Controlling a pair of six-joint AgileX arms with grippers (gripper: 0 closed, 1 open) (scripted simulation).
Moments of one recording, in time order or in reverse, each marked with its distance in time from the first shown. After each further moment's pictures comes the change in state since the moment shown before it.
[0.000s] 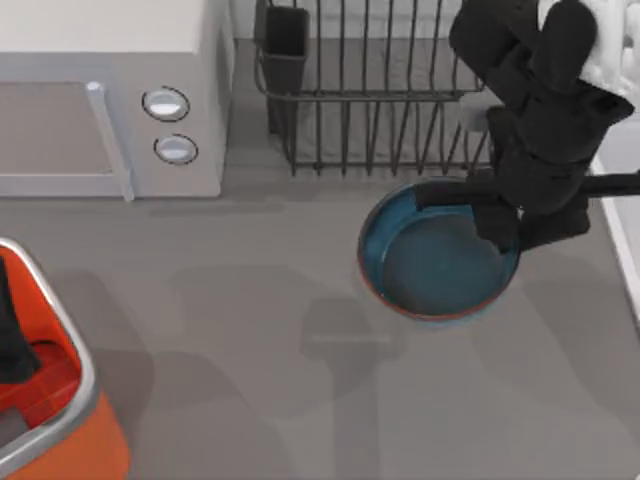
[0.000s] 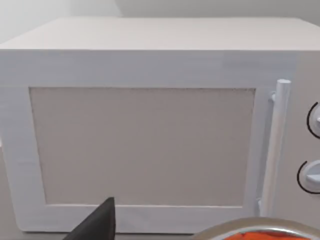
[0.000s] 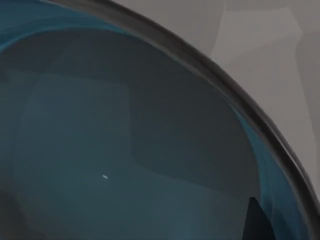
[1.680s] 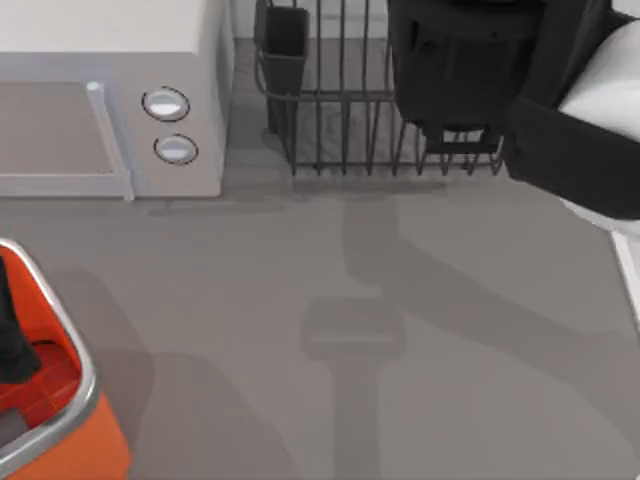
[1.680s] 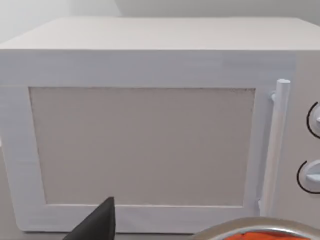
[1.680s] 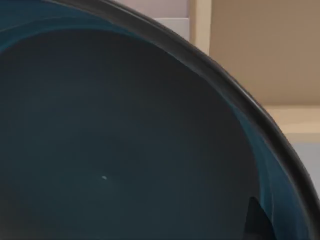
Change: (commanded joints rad) left arm 0.000 0.000 0.000 0.000 0.000 0.000; right arm 0.444 -0.295 -0.096 1.252 0.937 -0.443
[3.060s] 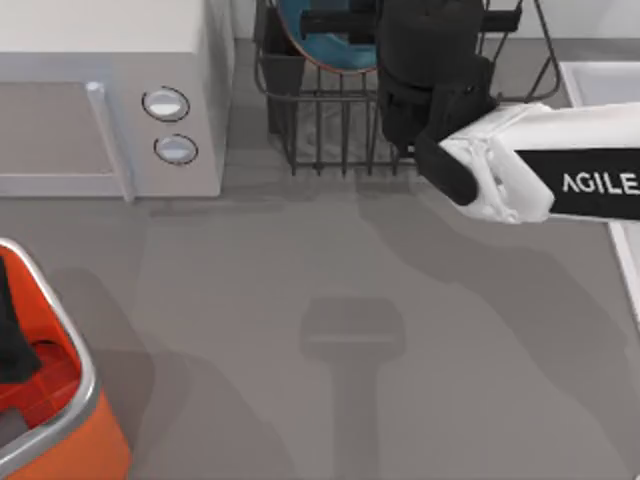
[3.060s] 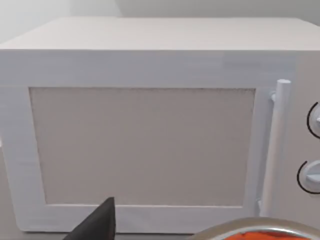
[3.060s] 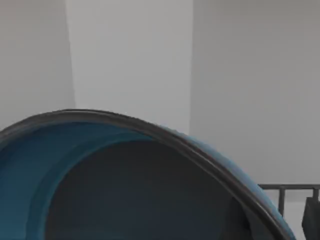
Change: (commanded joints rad) left arm 0.000 0.000 0.000 0.000 0.000 0.000; right arm -0.335 0.493 -0.102 0.614 -0.336 -0.015
